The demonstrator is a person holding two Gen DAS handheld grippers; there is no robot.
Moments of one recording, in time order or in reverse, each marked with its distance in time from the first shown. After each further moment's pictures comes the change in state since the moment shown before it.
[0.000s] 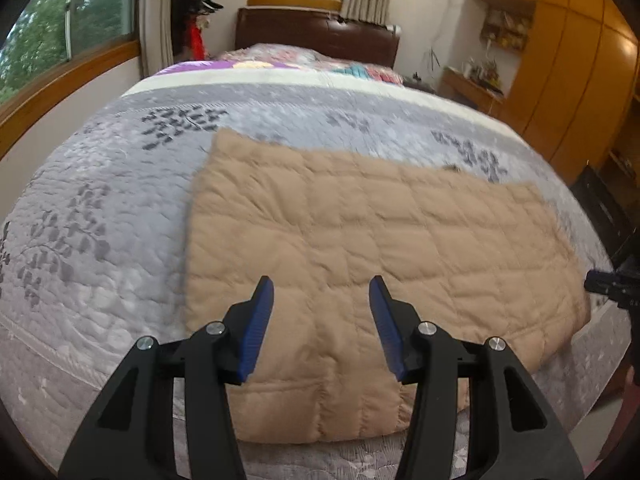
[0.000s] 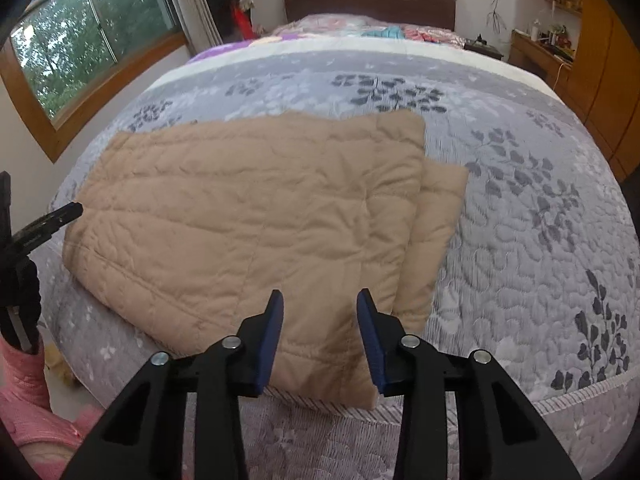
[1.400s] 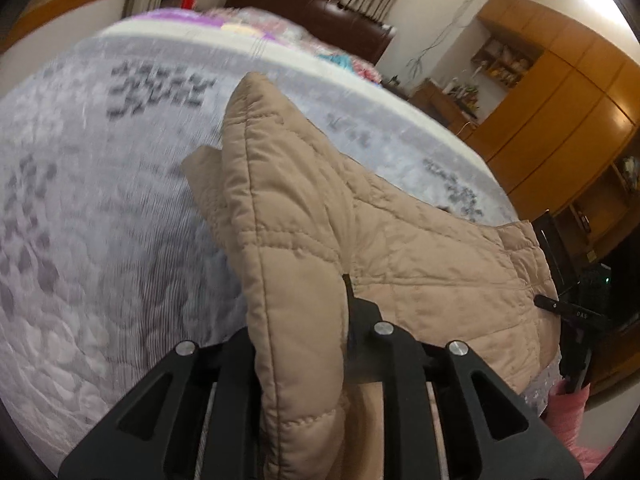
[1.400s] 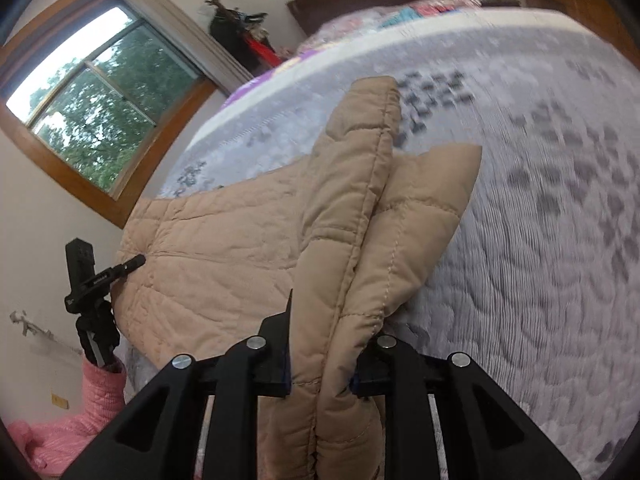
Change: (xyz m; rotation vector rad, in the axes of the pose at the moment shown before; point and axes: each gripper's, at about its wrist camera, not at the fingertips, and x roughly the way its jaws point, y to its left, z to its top) left arm 0.064 0.073 0.044 -0.216 0.088 -0.272; right arm 0.041 -0.078 0.050 0.212 -0.017 0.373
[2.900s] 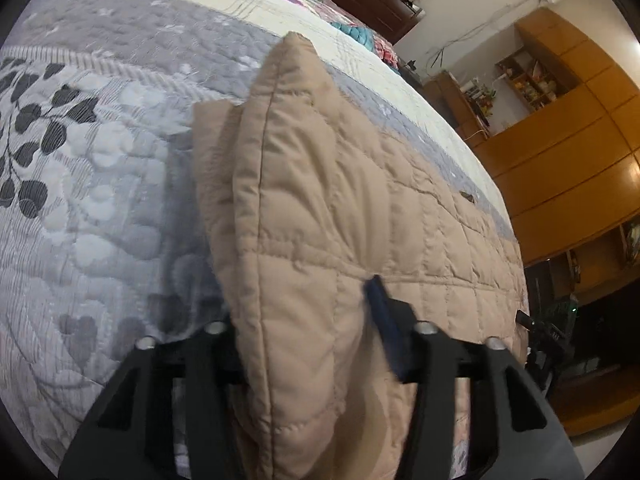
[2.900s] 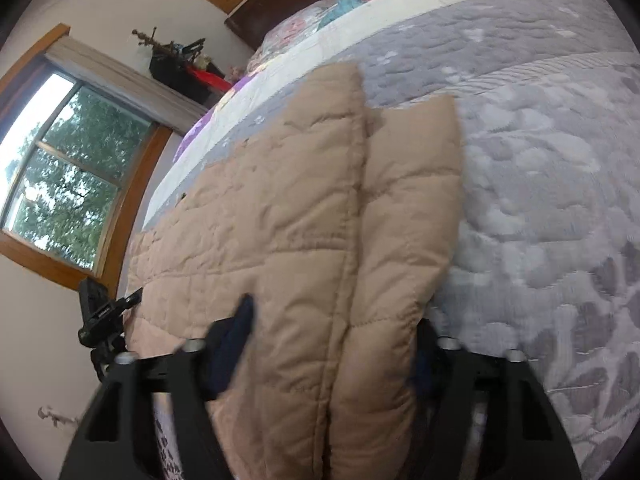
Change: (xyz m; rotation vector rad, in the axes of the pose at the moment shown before) left arm 0.175 0.004 0.185 -0.135 0.130 -0.073; right arm 0.103 -0.104 0.185 0.206 0.006 0.020
